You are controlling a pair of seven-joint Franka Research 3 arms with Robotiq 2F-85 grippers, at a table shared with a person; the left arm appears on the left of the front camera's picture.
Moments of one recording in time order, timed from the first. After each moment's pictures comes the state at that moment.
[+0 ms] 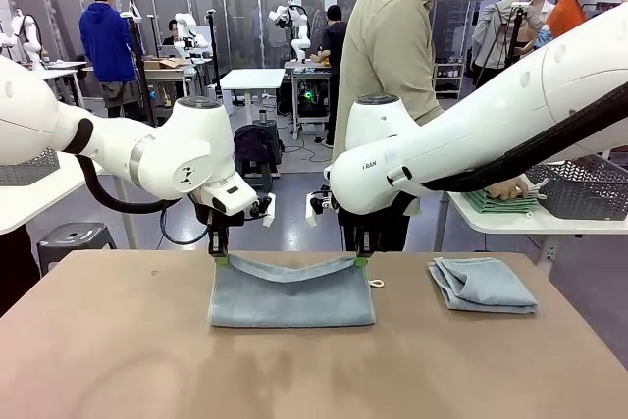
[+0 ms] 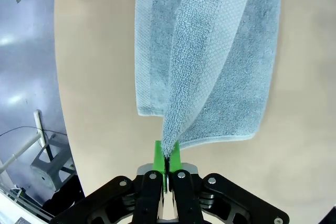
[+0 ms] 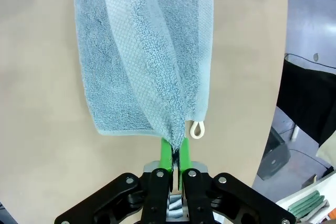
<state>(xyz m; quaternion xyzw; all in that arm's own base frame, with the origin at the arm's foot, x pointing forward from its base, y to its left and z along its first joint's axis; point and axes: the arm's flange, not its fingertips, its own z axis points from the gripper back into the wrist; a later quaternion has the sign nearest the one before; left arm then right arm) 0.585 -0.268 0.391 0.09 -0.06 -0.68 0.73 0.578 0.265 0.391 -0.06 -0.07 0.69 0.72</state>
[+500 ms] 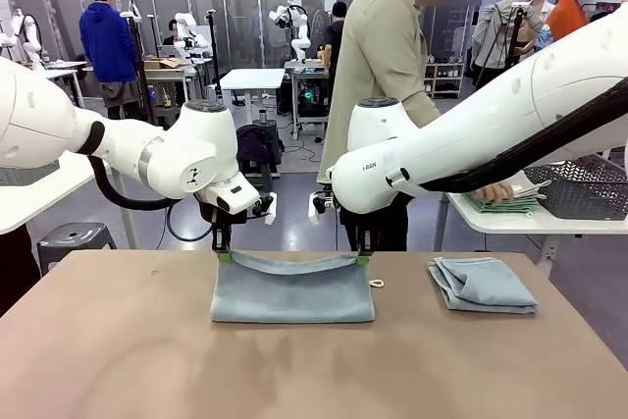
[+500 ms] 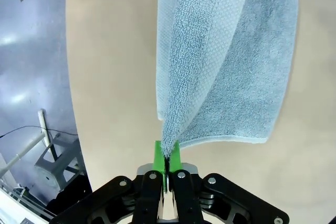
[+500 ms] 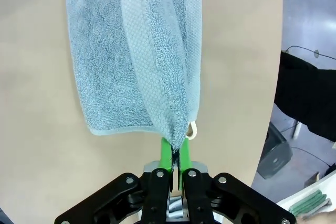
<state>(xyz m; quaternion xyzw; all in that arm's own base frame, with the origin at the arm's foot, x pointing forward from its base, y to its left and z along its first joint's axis) 0.610 -0.268 0.384 0.09 -0.06 -0.68 0.72 0.594 0.260 0.382 -0.06 -0.07 0.68 0.73</state>
